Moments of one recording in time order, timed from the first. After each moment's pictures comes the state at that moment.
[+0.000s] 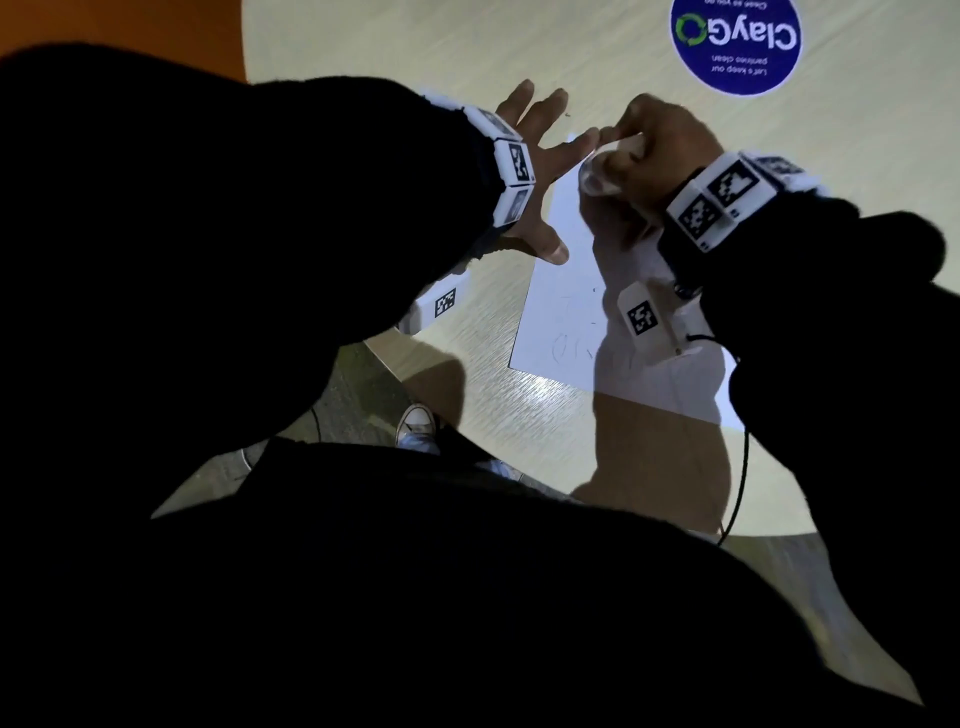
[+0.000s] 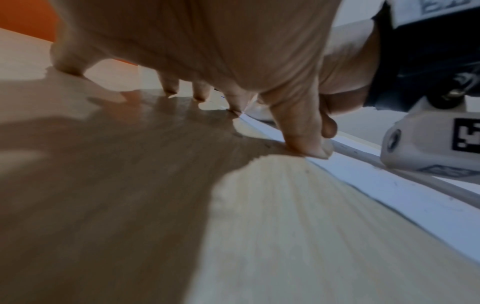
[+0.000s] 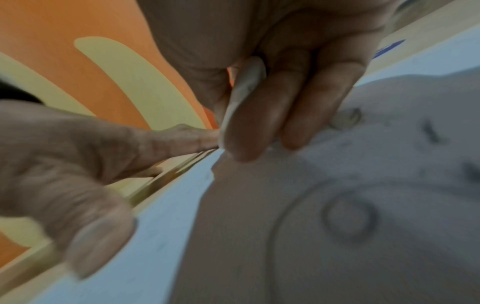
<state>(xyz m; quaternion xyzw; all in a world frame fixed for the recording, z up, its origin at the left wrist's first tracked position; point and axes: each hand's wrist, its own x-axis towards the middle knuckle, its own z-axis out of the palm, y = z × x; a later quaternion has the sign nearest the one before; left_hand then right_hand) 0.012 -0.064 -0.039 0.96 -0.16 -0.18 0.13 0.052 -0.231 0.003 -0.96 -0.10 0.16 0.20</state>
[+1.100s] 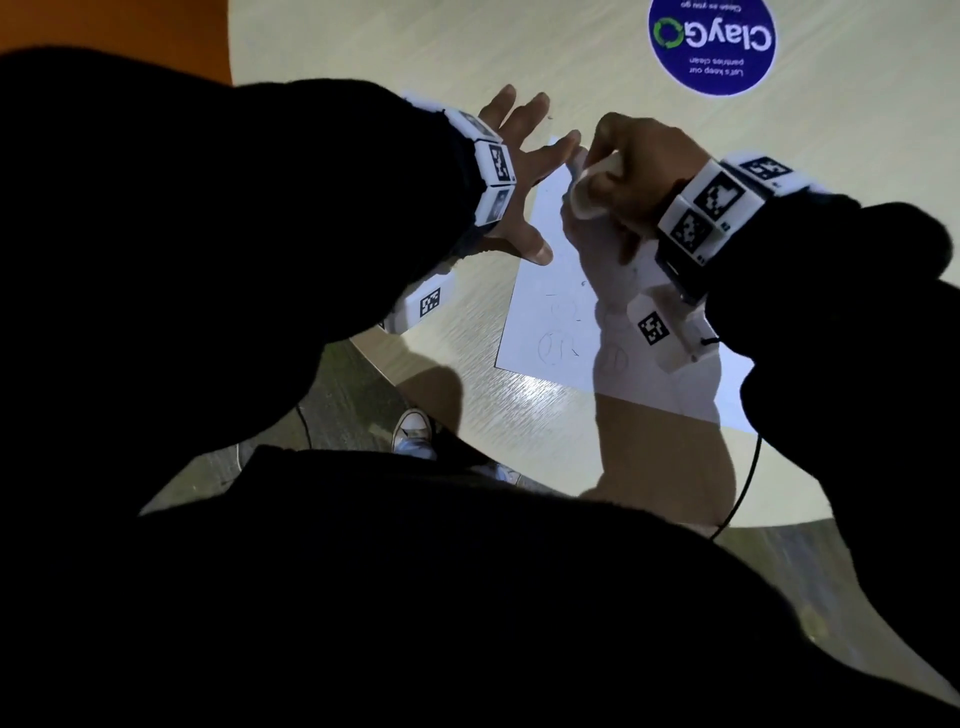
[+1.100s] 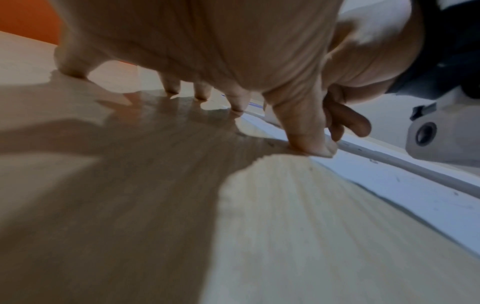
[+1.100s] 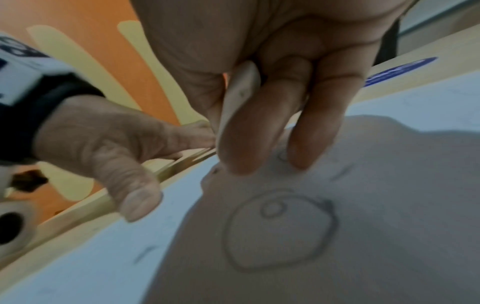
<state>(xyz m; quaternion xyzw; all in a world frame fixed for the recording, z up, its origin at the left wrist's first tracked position) 0.018 -0.064 -0.041 0.96 -0.16 -0.20 0.12 0.050 -0.245 0.009 -0.96 -0.16 0.19 0.15</state>
